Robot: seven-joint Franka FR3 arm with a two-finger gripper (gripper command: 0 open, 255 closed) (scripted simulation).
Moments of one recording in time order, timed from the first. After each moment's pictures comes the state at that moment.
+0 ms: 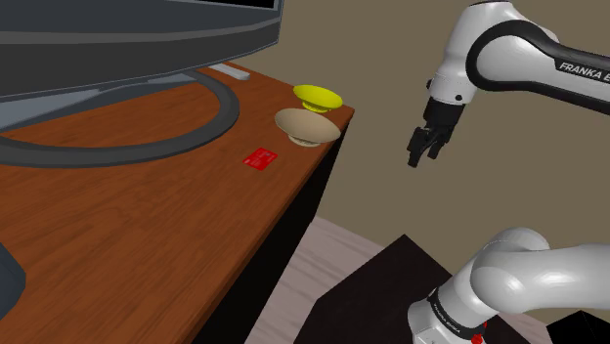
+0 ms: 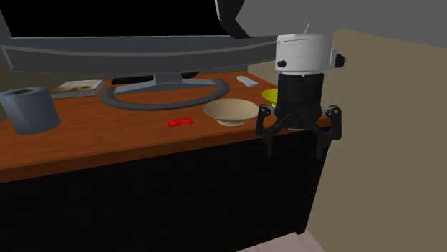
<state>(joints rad) -0.02 -0.76 0.03 -2.36 -0.04 1.46 0.06</state>
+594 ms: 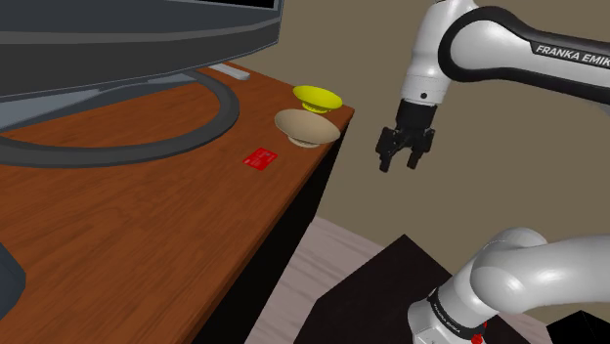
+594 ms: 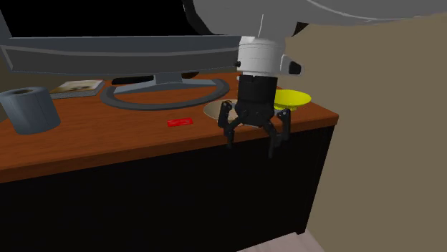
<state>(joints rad) -0.02 -0.64 0.16 -2.29 0.15 1.45 0.36</state>
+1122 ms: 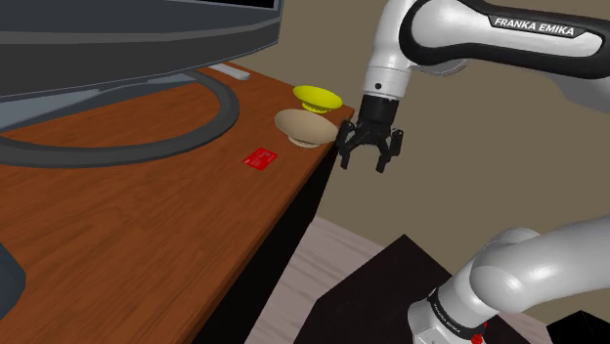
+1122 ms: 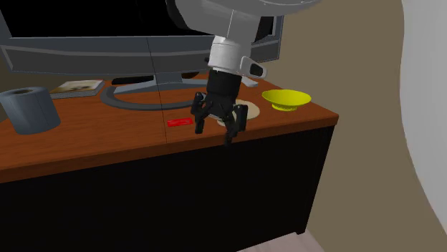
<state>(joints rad) -0.03 -0.44 0.27 -2.14 0.34 1.49 0.69</state>
